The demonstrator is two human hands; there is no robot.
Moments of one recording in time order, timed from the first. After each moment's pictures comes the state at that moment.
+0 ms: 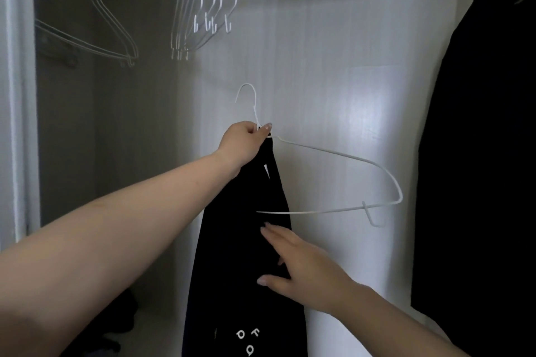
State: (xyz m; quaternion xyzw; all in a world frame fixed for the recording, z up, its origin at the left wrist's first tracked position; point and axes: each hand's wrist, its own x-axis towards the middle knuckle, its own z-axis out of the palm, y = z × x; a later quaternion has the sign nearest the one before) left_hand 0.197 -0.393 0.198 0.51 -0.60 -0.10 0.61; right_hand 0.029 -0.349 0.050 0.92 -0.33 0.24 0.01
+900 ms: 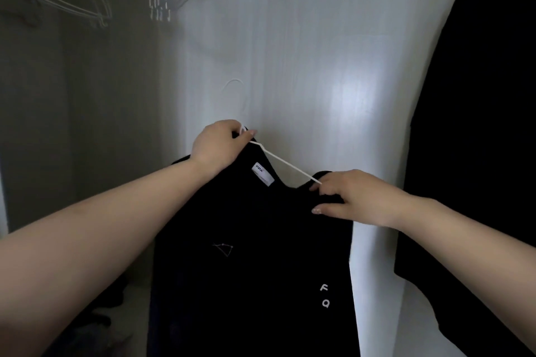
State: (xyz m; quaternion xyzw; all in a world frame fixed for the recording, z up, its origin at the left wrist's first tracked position) left_hand 0.228 -0.406 0.146 0.59 -0.65 0.09 0.48; right_hand -0.040 -0.382 0.116 0.91 -0.36 0.15 0.13
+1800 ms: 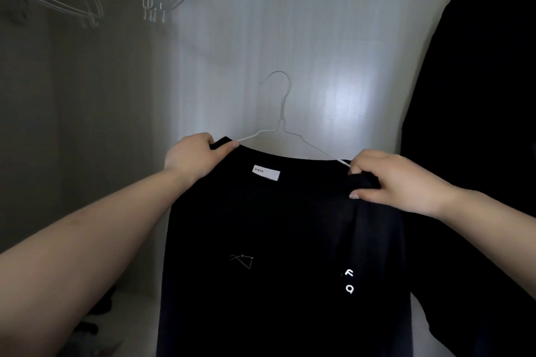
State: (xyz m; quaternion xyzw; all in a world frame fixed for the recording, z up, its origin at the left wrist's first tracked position) left_hand 0.261 -0.417 0.134 0.69 -0.60 0.12 0.39; right_hand -0.093 -0.373 0.144 0.89 -0.38 0.23 0.13
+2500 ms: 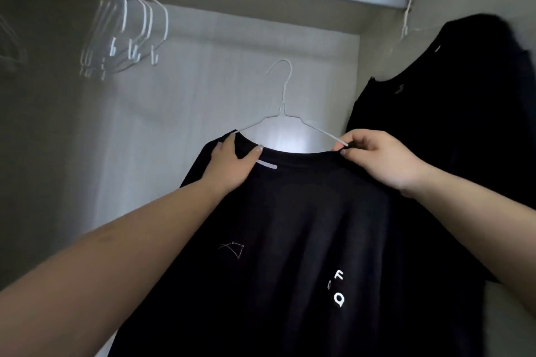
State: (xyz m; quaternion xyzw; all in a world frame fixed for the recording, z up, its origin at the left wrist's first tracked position) left_hand 0.118 -0.441 0.237 0.44 -0.67 -0.13 0.58; right_hand -0.125 -0.336 0.275 0.75 -0.46 0.47 0.03
